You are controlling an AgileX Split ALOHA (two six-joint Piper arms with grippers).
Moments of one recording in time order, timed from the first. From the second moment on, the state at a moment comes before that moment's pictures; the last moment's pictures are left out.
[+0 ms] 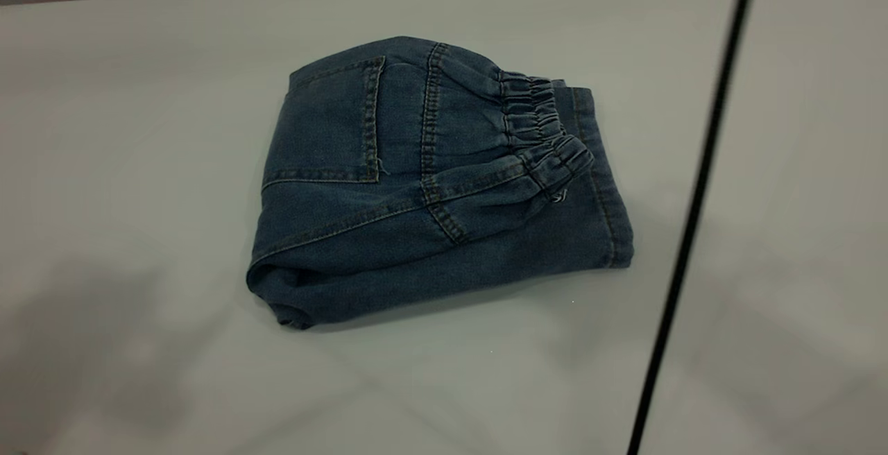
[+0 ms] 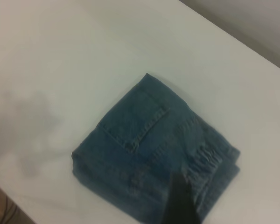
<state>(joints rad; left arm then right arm) -0.01 1.06 -1.28 -0.57 1.22 0.41 0.70 1.46 -1.78 0.00 1.22 -0.04</state>
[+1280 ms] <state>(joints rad) -0.01 0.11 -0.62 -0.11 1.15 0.07 0.70 0.42 -0.76 0.00 1.14 0.12</state>
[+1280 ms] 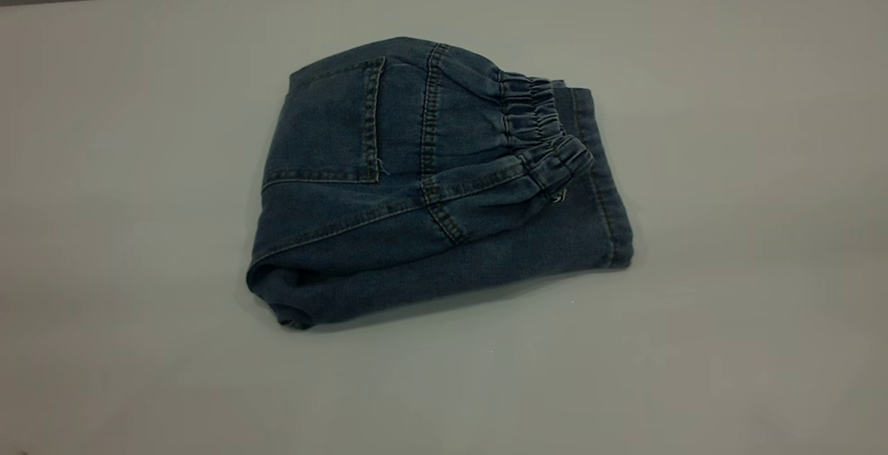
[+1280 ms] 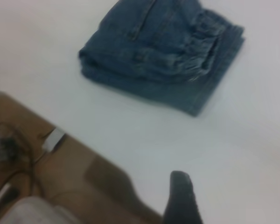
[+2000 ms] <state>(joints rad) -0.01 0.12 -0.51 -0.11 1.09 0.05 0.70 0.35 -0.51 0.03 1.06 0.06</state>
